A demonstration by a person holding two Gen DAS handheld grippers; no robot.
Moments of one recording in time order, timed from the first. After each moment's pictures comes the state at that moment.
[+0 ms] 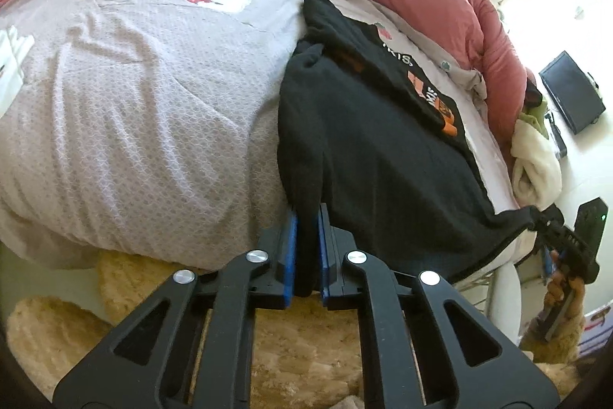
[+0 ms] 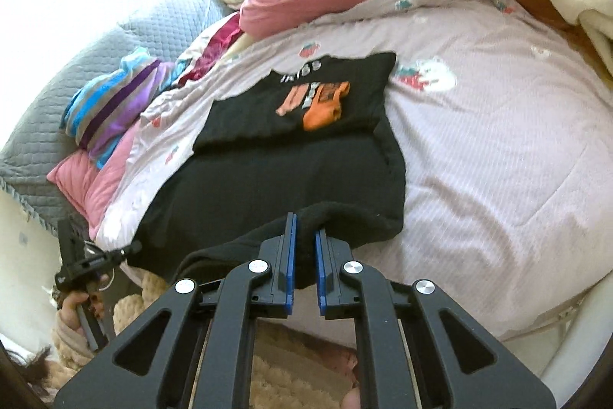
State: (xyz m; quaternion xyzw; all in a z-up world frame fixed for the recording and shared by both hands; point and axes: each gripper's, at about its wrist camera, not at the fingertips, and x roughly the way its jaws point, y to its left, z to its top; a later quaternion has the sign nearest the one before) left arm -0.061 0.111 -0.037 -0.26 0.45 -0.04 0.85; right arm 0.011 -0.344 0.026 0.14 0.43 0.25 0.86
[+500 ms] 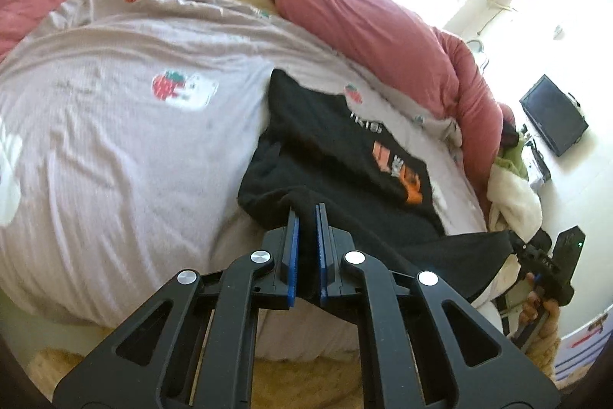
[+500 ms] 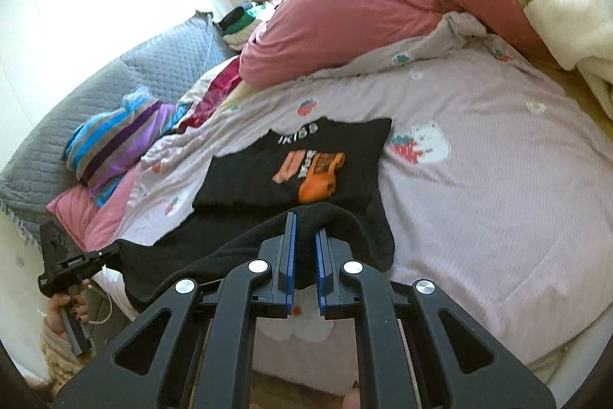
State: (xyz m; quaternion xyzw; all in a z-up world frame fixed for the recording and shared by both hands) left arm -0.020 0.125 0.037 -0.28 0.37 -0.05 0.89; right arm 0.048 -0.358 0.060 0.16 0.35 0.24 0.89
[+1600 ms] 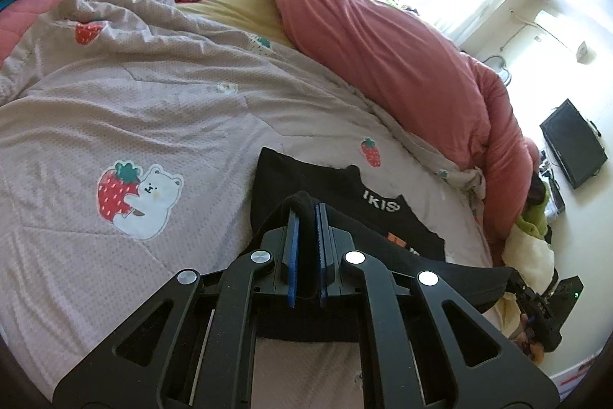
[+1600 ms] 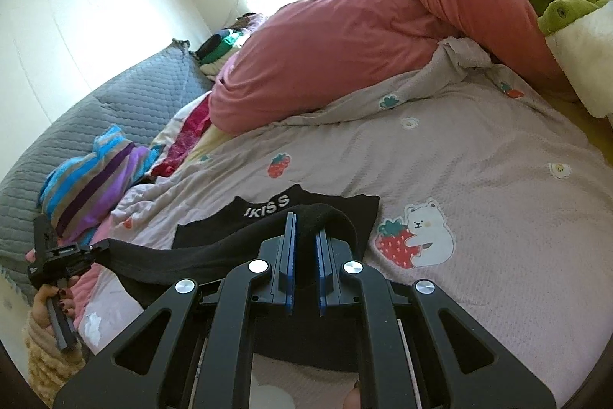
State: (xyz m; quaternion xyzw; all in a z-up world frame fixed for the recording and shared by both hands) left arm 0.147 0.153 0.054 -0.29 0.38 -0.02 0.88; right arm 0.172 -0.355 0.056 0.18 0.33 0.19 0.91
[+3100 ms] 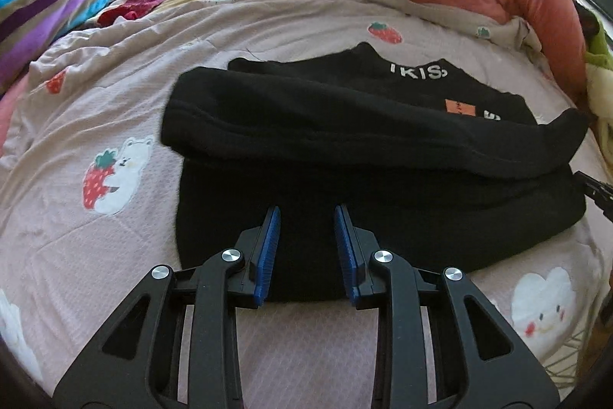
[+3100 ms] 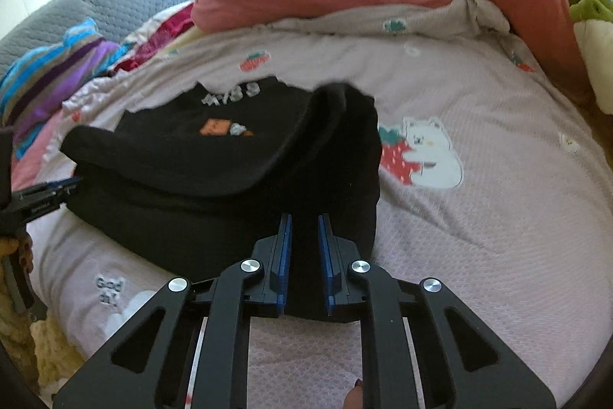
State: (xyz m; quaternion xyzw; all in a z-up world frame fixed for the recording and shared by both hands) left arm 0.148 0.044 -0.029 -0.02 0.46 0.01 0.89; right arm 0.162 -0.297 -0.037 0.02 0.43 0.17 0.89
